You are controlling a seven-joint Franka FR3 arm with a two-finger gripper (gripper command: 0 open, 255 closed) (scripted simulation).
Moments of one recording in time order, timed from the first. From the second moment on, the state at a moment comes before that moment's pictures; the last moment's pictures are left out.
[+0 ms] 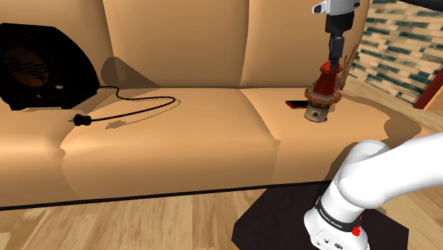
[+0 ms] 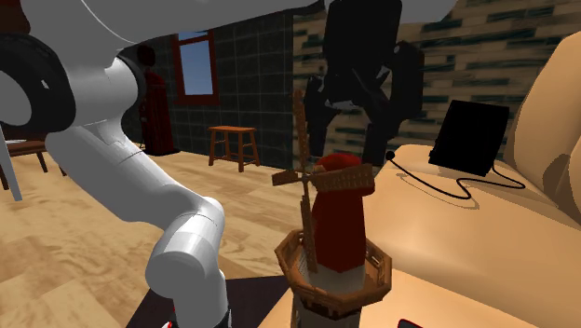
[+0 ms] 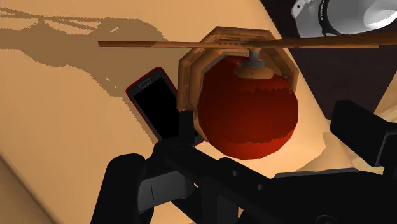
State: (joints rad) arm 0.03 -0.67 -0.27 -1.94 -0.42 1.18 -0.71
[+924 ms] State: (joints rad) arm 0.02 -0.71 -0.28 -2.05 -0.43 1.24 -0.69
